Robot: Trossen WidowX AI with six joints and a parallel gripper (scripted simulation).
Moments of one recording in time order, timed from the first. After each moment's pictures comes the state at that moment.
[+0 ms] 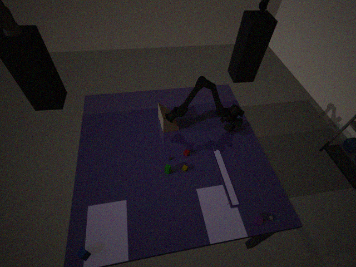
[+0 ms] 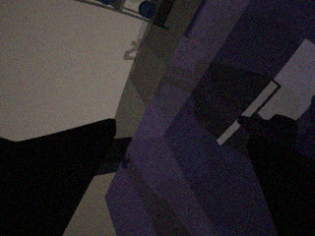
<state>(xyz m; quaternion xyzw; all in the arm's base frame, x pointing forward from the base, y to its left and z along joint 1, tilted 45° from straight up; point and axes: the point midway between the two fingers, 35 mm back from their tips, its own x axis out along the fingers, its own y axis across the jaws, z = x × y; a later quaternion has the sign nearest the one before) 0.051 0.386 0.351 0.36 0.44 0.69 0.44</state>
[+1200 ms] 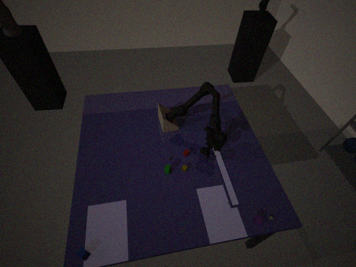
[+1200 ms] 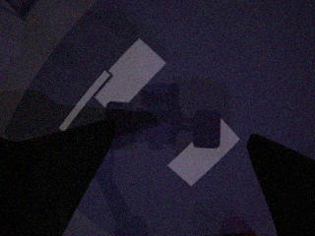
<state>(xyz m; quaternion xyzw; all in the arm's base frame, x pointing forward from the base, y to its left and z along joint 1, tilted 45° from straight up) 0.287 0.238 0.138 0.06 0.45 0.48 0.75</state>
